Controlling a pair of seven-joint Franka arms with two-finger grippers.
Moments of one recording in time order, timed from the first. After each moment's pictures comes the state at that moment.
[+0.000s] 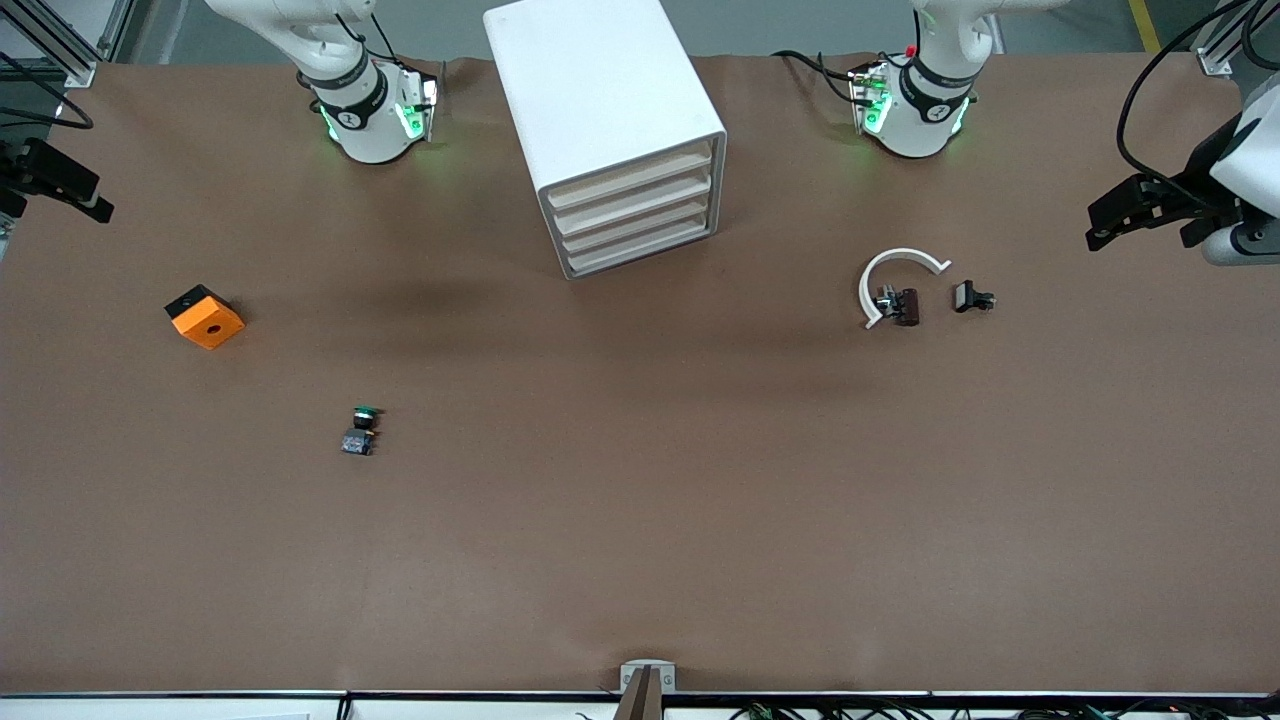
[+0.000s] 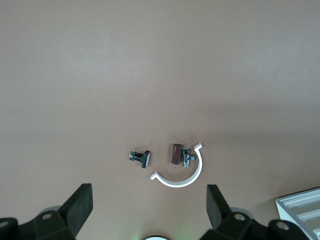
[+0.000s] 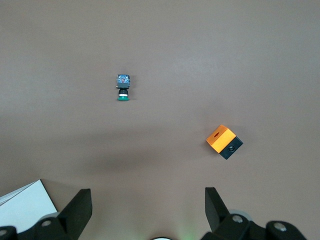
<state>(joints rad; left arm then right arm) 0.03 -0.03 -0.09 -1.57 0.02 1.49 -0.08 -0.05 -0.15 -0.06 -1.65 0.01 1.49 -0.01</state>
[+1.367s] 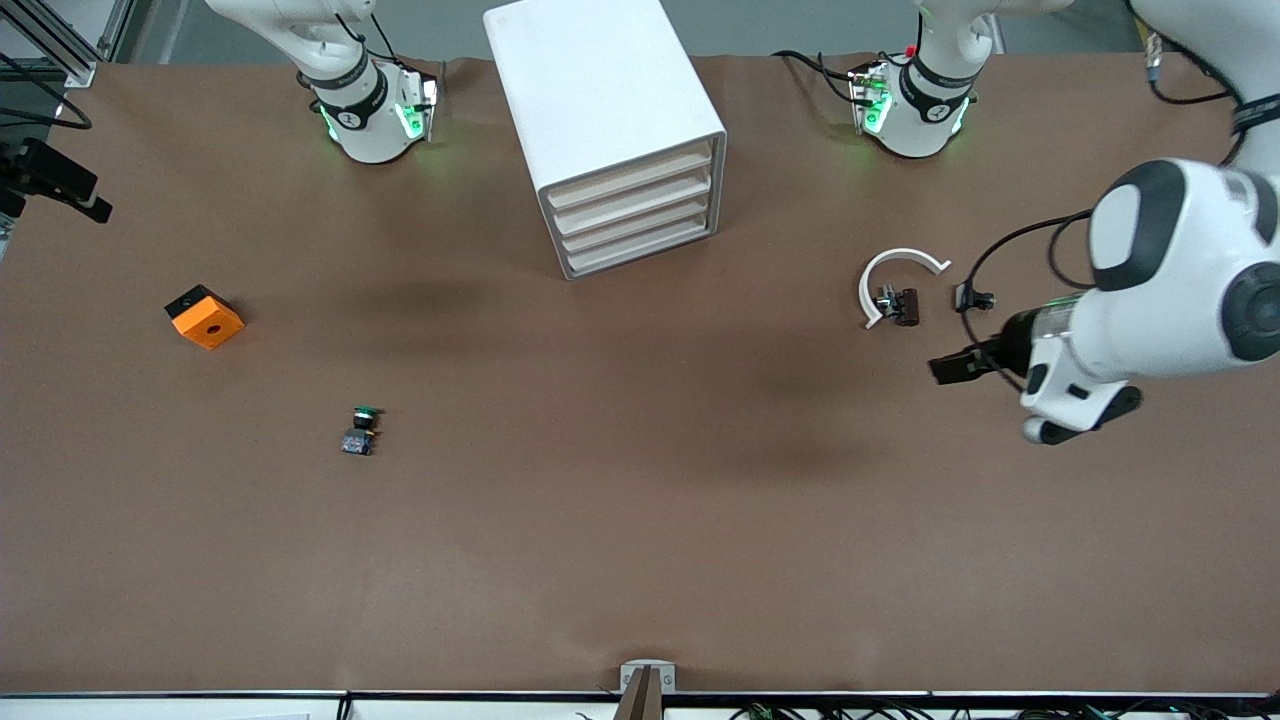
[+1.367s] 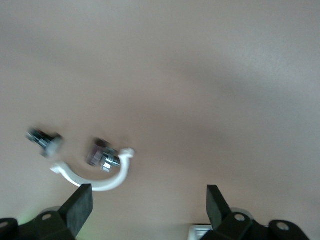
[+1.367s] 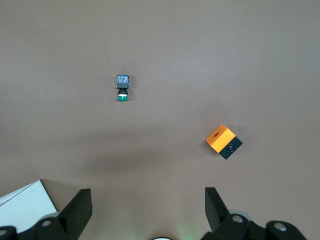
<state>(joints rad) -0.06 0.35 -0.12 -1.56 -0.18 1.67 -0.60 -0.05 -0.15 -0.07 -1.65 0.01 1.49 -0.01</state>
